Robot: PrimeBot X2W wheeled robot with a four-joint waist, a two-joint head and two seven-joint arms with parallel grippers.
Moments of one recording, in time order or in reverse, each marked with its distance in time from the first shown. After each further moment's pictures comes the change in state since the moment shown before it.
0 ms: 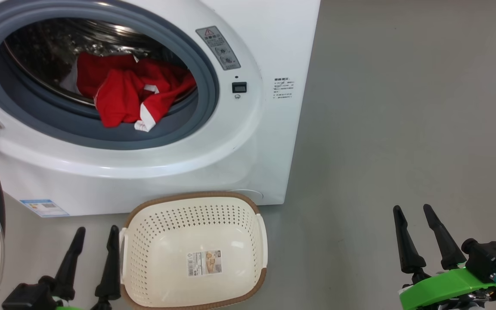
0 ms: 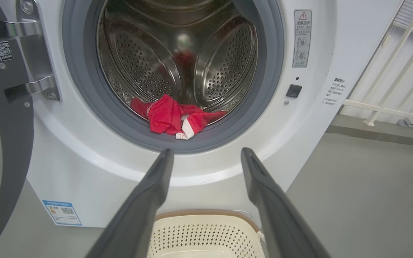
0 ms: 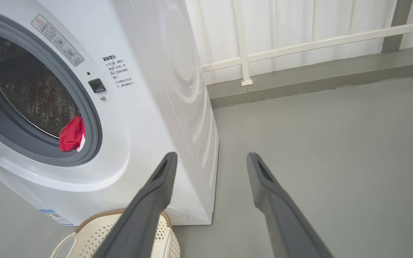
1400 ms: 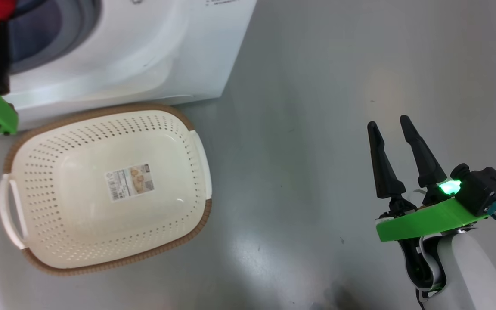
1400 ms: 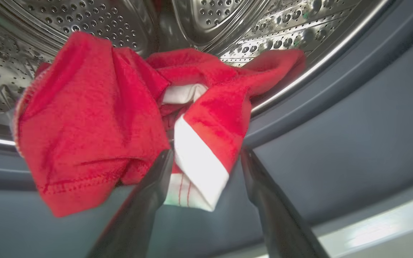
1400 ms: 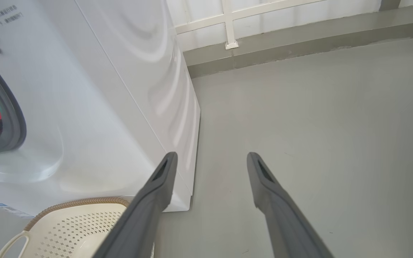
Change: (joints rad) left arm -1.059 0.360 -0.457 0.796 -0.255 0.000 0.000; right arm -0.265 -0.004 0.111 -0.081 0.048 0.000 -0.003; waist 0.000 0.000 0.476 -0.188
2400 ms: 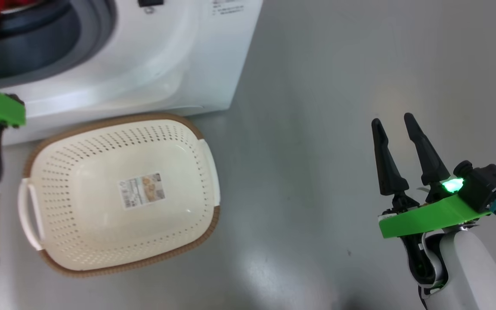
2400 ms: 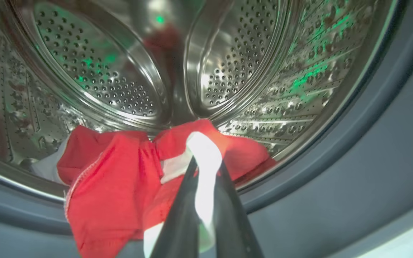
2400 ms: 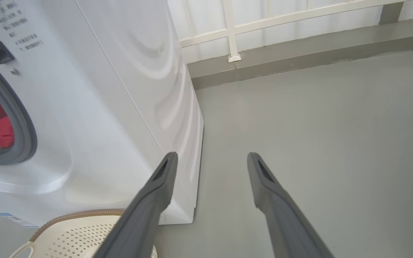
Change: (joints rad) left arm 0.117 -0.101 0.319 -0.228 0.128 0.001 0.000; right arm -0.015 0.000 -0.012 0.015 0.001 0.000 0.000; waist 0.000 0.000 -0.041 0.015
